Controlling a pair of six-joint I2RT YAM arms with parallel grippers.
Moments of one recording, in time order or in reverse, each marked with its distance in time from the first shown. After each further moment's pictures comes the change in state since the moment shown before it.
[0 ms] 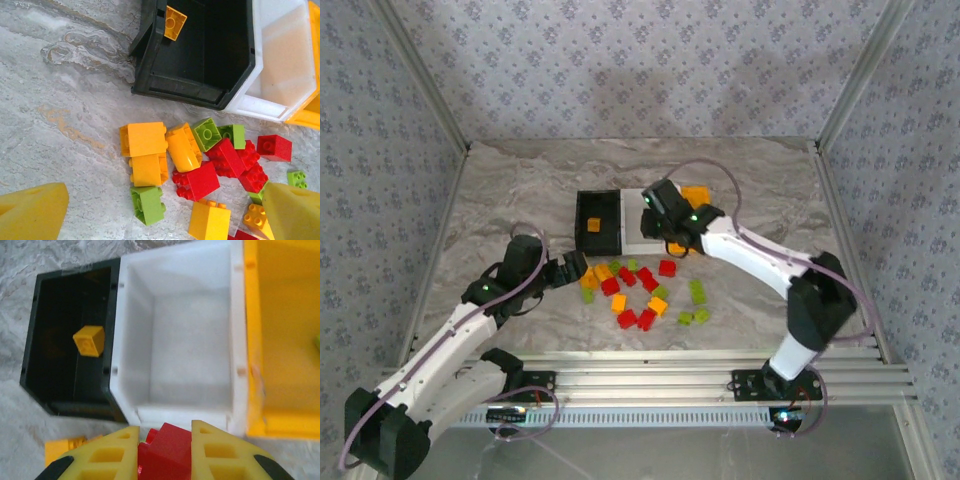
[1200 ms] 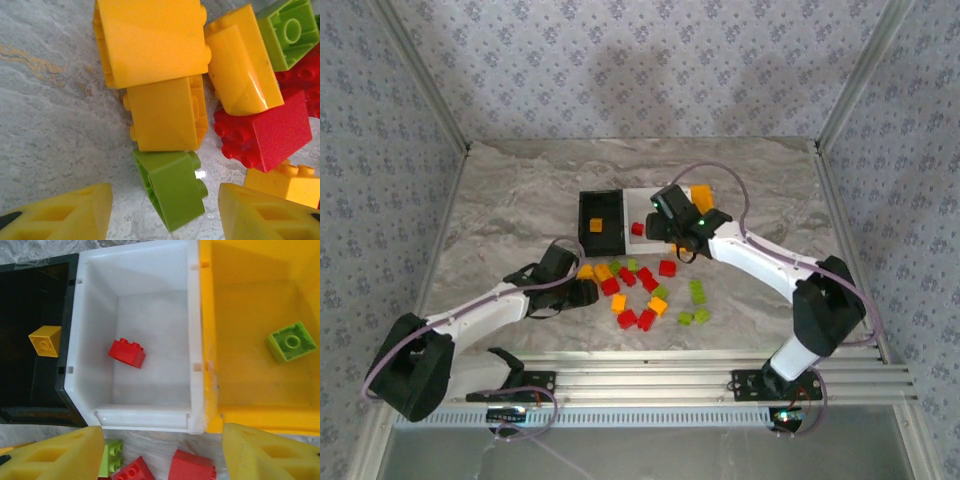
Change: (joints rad) left arm -0.097 0.358 -0.097 0.158 0.116 0.034; right arm -0.016 -0.112 -0.147 0.012 0.079 -0.056
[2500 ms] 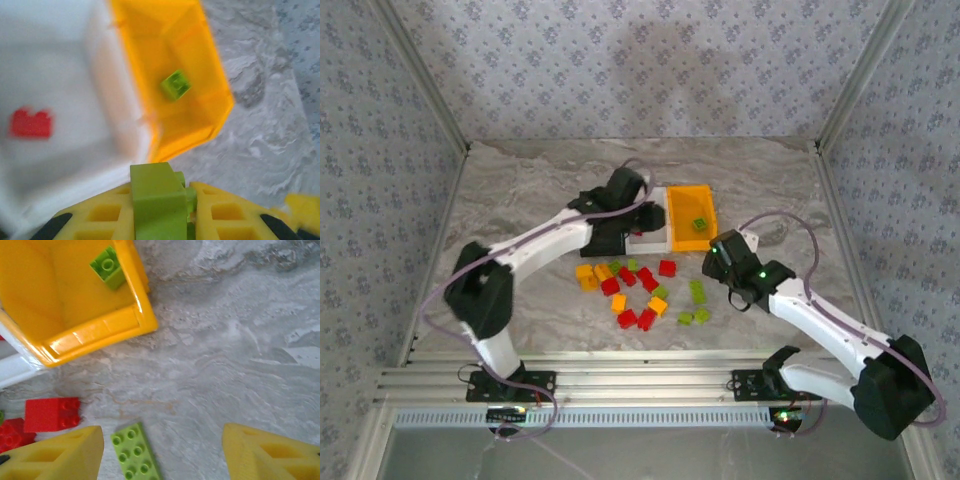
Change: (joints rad) left arm -0.165 0.586 0.917 0.003 0.047 0.047; right arm -0.122 -0.517 -0.521 -0.071 0.074 0.180
